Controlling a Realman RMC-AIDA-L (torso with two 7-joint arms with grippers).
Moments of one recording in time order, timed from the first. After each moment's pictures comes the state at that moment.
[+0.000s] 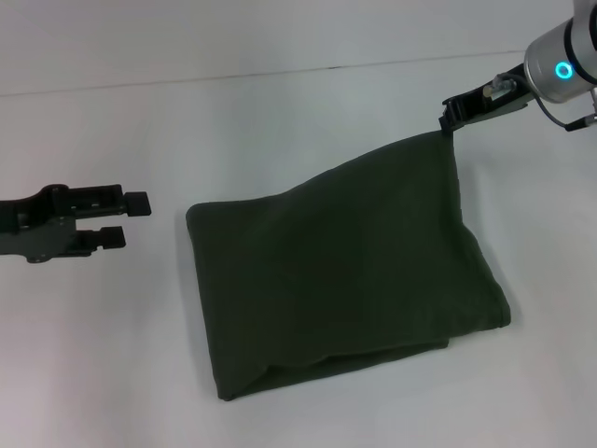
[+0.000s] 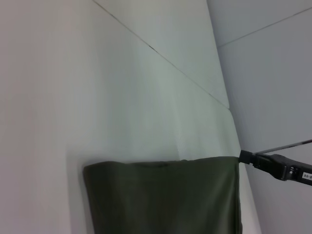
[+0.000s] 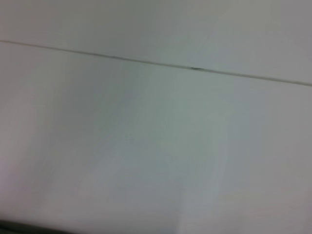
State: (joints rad) left arm -0.54 -2.02 -2.45 -0.89 -1.01 1.66 -2.61; right arm 0.82 2.06 -0.88 -0.96 -2.78 -1.24 2.65
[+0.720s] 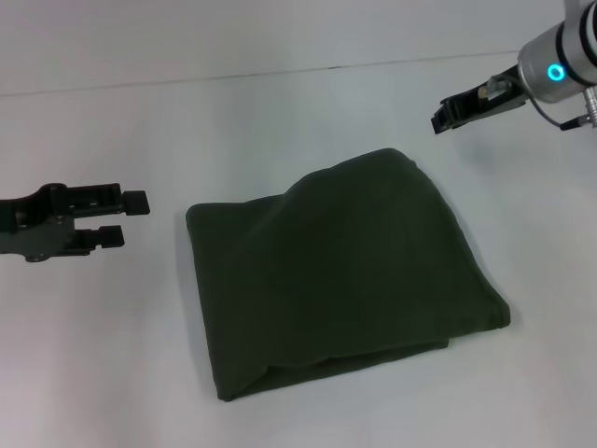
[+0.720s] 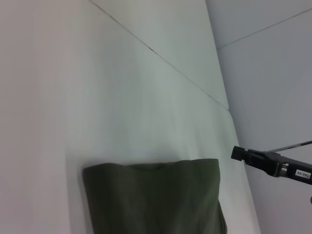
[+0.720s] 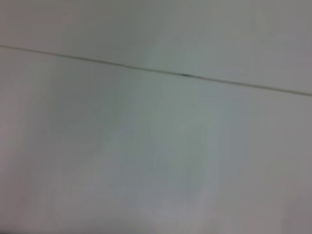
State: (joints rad) left arm -0.54 -2.02 -2.45 -0.89 -1.01 1.66 -2.61; right arm 0.84 2.06 -0.88 -0.91 -2.80 -1.18 2.65
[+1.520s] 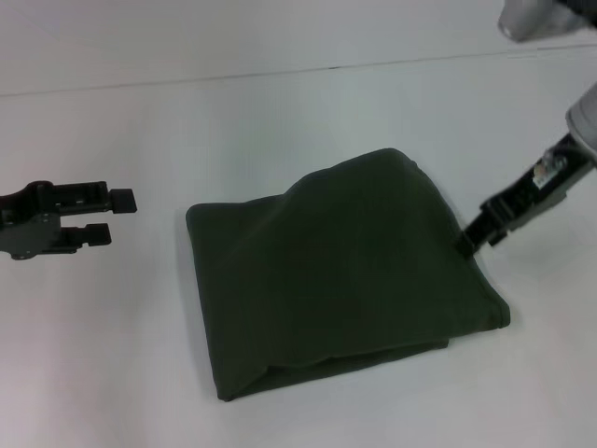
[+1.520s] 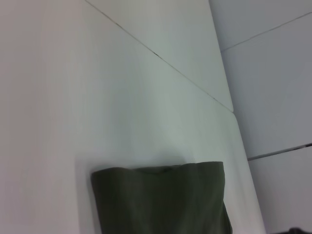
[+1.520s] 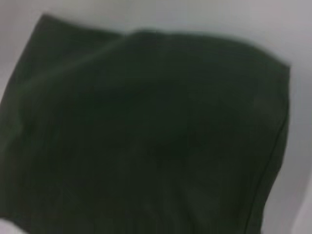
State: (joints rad) left arm -0.54 -2.00 -2.45 -0.89 -1.01 1.67 -2.61; right arm 0.81 2.04 -0.88 -1.08 -2.79 -1.80 2.60
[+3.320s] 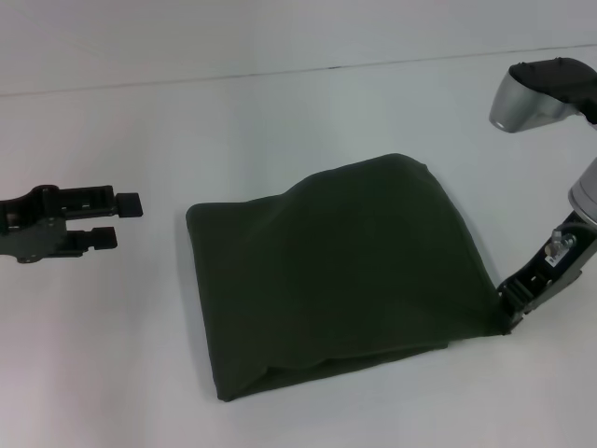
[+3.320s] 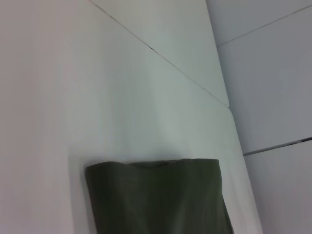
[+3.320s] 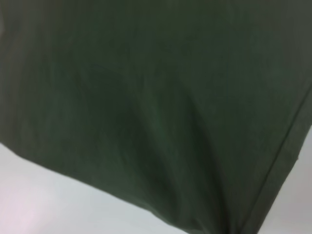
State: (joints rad) left arm -0.54 -2.00 -2.45 -0.89 -1.01 1.68 -2.60; right arm 0.76 2.07 -0.93 -1.00 -2.85 -1.84 2.57
